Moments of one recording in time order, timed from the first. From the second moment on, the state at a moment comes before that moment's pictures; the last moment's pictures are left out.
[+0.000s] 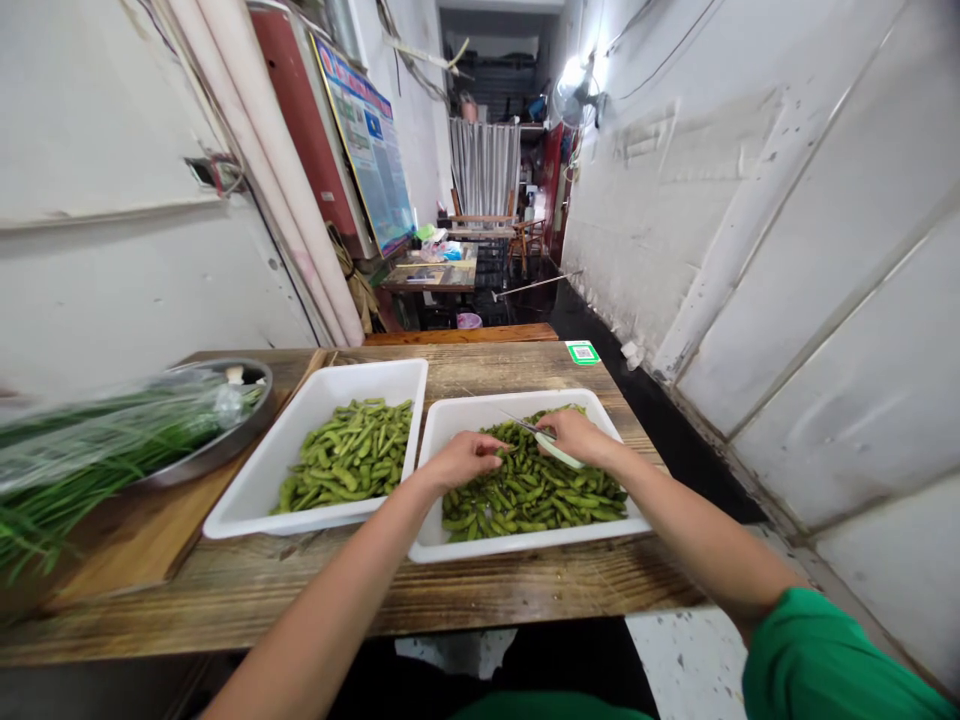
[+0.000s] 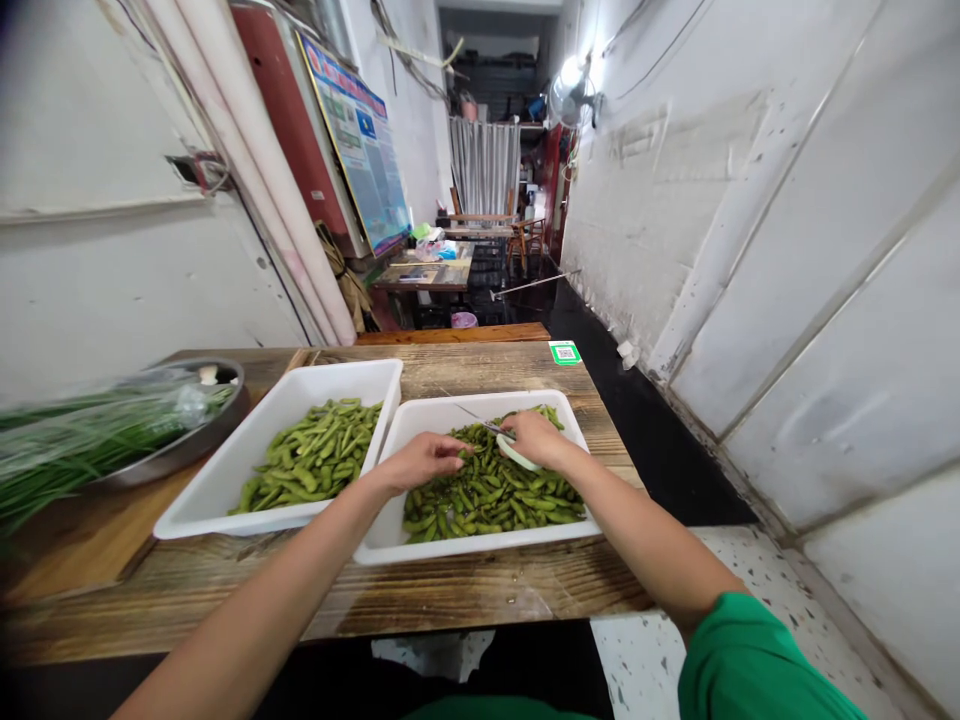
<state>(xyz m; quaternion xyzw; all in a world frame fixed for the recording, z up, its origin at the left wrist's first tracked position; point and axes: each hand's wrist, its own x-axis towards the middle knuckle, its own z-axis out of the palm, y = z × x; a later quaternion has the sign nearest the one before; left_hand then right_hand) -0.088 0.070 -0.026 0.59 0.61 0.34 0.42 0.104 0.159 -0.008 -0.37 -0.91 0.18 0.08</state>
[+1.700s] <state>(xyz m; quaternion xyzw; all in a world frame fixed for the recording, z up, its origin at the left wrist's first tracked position) -0.090 0.069 -0.020 0.37 0.61 0.40 0.58 0.107 0.145 0.001 -0.28 -0.95 0.15 0.05</state>
